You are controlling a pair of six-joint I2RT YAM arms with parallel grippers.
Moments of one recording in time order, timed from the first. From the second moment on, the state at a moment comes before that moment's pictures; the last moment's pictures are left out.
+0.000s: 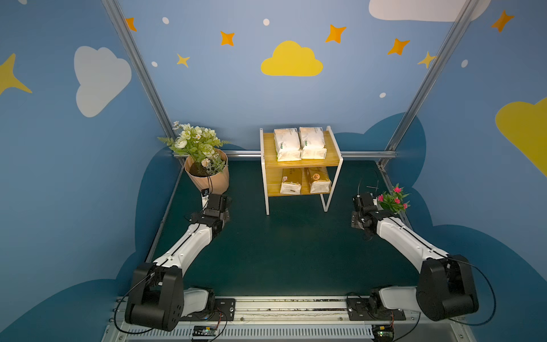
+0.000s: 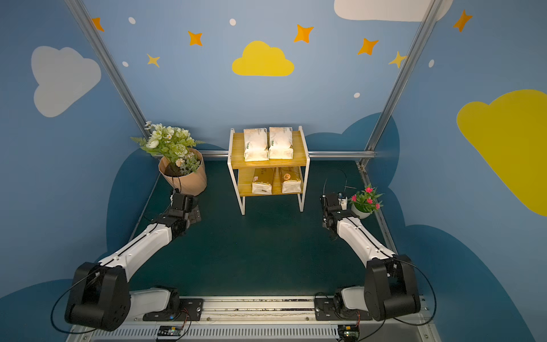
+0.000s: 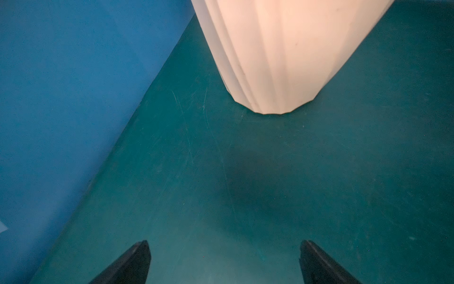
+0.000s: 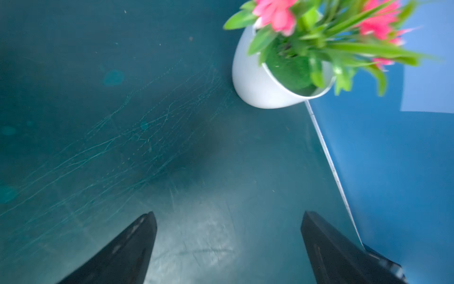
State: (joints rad) left arm -0.11 1.35 0.72 -0.23 -0.50 -0.31; right arm 0.24 1.40 0.79 -0.52 0.62 0.32
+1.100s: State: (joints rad) left arm -0.01 1.56 0.37 0.74 -0.13 -0.05; right arm 0.09 1.50 0.44 0.56 0.19 0.02
